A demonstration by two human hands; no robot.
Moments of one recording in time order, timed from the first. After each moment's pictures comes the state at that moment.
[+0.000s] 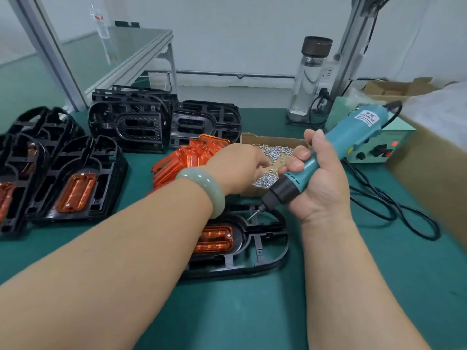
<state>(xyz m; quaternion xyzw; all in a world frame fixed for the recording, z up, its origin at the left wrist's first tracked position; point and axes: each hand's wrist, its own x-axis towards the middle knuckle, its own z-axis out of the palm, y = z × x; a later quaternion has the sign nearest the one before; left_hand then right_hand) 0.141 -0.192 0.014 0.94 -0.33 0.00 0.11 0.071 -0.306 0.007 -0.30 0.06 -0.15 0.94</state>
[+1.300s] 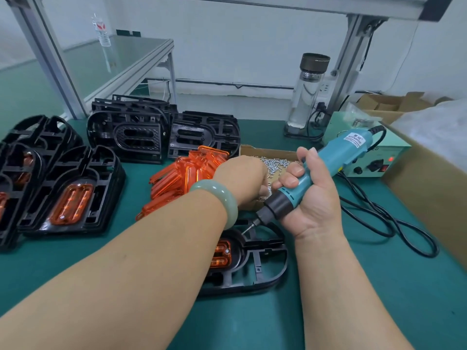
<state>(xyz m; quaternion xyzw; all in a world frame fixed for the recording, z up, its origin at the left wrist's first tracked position) 0.147 -0.207 0.009 0.95 -0.30 0.02 0.09 0.075 -0.301 0.005 -0.28 0.07 -0.13 0.95</state>
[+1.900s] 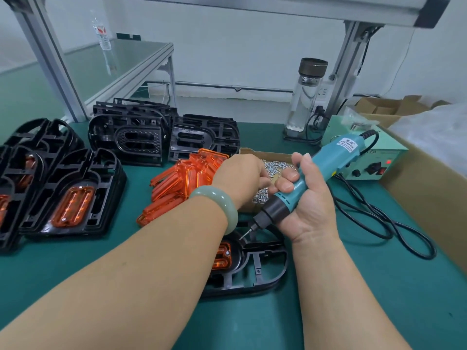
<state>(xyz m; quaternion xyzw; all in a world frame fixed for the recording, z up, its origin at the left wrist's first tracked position) 0.146 -0.205 0.008 0.94 -0.25 0.04 0.23 0.078 -0.299 0.000 -0.28 0.07 -0.12 0.95</state>
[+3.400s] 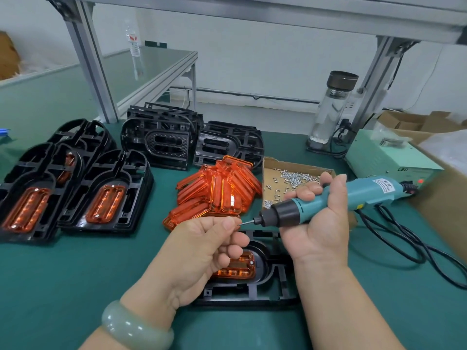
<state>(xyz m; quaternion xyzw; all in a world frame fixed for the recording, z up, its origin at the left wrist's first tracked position) 0.041 -0.107 -0.011 0.55 0.04 -0.16 0.82 0.070 -0.263 0.002 -0.18 0.07 -0.20 0.96</state>
